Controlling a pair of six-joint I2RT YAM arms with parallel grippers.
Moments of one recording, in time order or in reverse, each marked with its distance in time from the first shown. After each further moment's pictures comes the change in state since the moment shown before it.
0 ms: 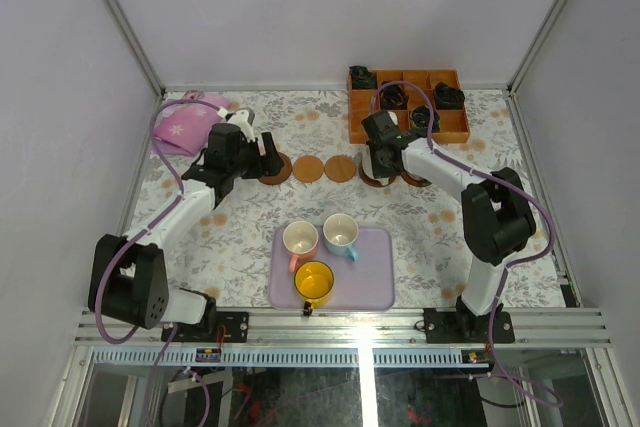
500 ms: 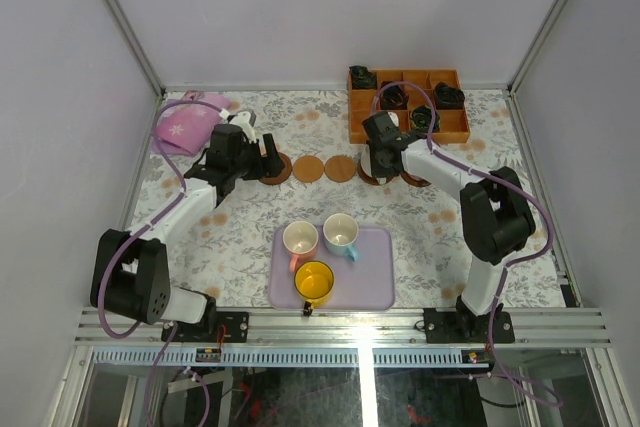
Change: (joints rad) left arm 0.000 0.028 0.000 -0.001 0.000 0.000; right arm -0.006 0.009 -0.013 0.043 -0.010 0.036
